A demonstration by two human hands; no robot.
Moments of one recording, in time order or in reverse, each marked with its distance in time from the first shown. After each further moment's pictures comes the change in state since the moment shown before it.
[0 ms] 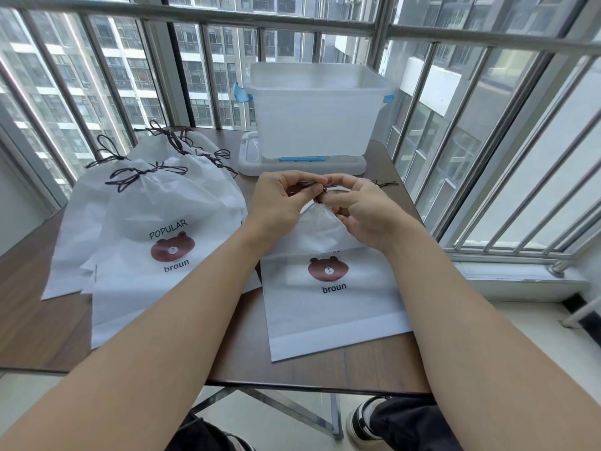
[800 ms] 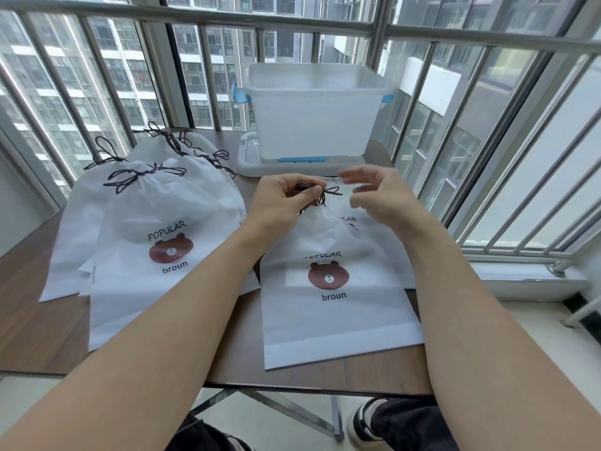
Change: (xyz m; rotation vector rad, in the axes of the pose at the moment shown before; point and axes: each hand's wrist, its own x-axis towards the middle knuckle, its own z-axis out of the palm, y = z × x) left_hand 0.000 0.000 0.000 -0.030 -0.024 -0.102; right_hand -0.002 -0.012 -0.032 -0.545 0.197 -0.203
